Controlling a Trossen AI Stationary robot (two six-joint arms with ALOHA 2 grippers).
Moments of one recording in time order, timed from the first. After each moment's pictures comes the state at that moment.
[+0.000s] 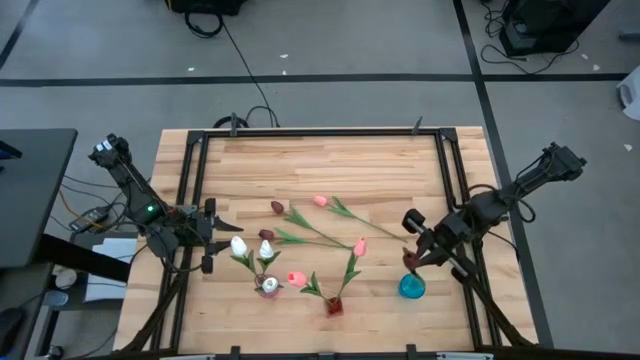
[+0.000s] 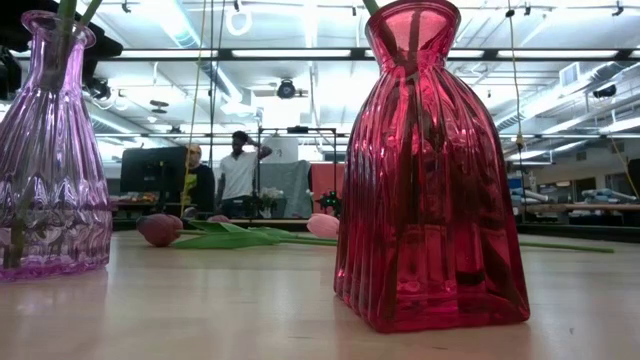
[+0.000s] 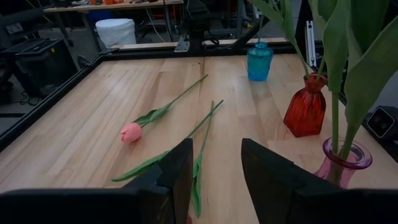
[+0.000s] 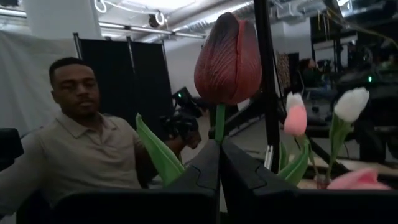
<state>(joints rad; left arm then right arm) -0.88 0.52 0.39 -0.28 -0.90 -0.33 0.49 0.78 0.50 0.49 -0.13 0.19</state>
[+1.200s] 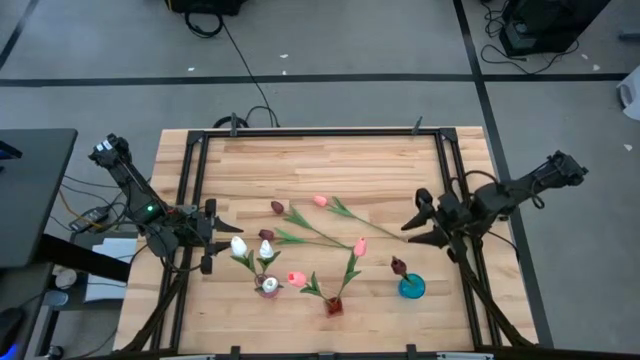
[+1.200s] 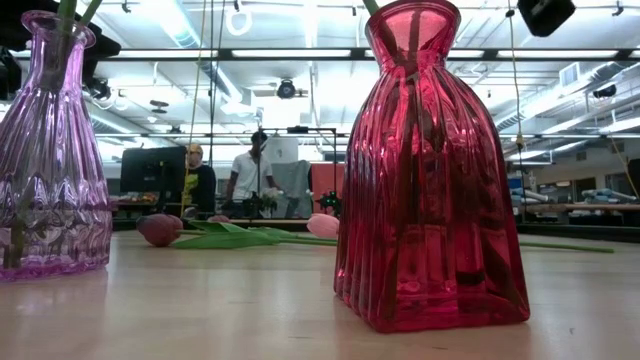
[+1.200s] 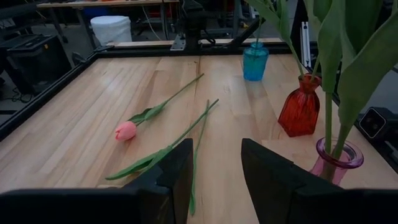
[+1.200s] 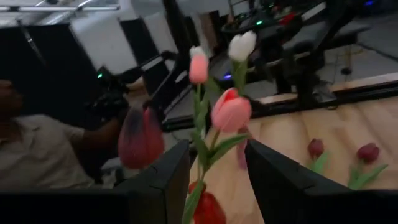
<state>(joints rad) -0.88 0.52 0.39 -0.28 -0.89 -0.34 0.40 0.54 0.50 0.02 0.09 0.35</state>
